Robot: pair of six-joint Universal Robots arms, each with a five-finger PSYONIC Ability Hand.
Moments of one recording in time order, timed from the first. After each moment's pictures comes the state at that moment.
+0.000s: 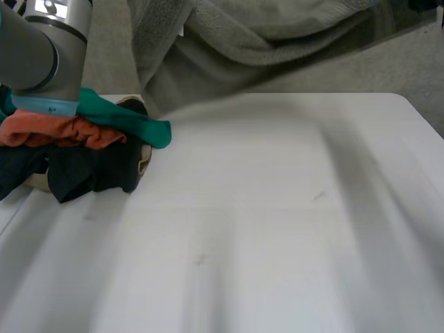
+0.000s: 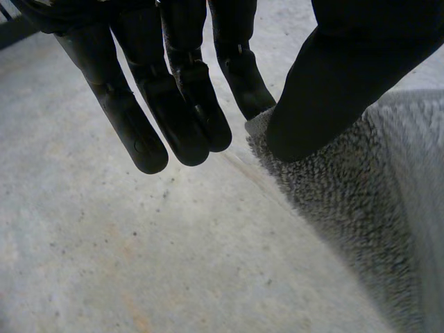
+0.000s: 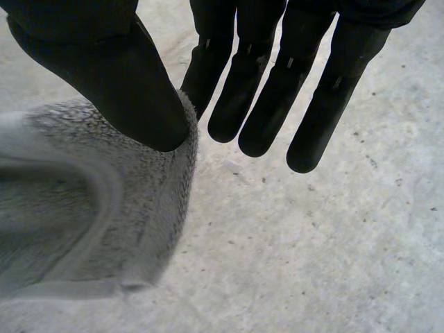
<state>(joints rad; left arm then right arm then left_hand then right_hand) 4.37 -2.10 -0.84 3.69 -1.43 3.45 1.78 -1.31 1.14 -0.32 1.49 2.83 1.16 1.20 1.19 1.20 0.97 1.12 1.17 1.19 1.20 0.98</state>
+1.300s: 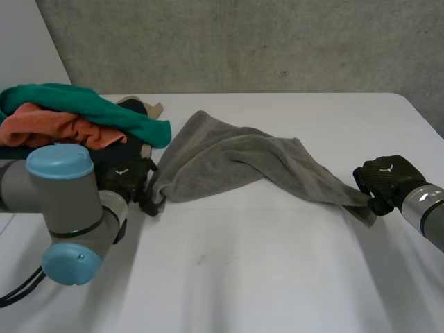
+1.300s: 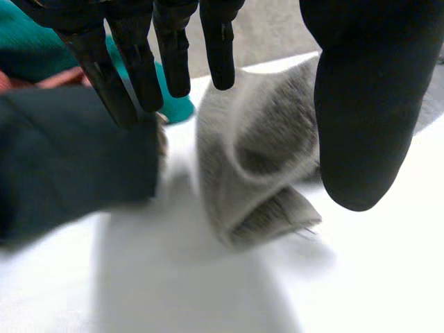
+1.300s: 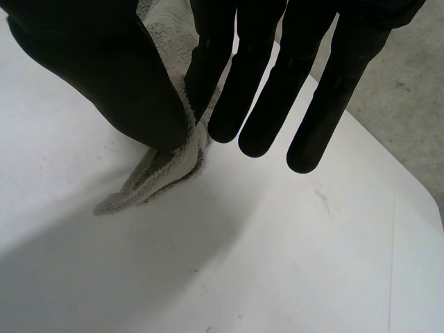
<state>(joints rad) 4.32 -2.15 -1.54 3.33 -1.64 3.09 1.65 -1.25 1.70 -0.01 1.32 2.54 0.37 0.38 0.38 0.38 0.21 1.12 1.17 1.19 1.20 0.99</state>
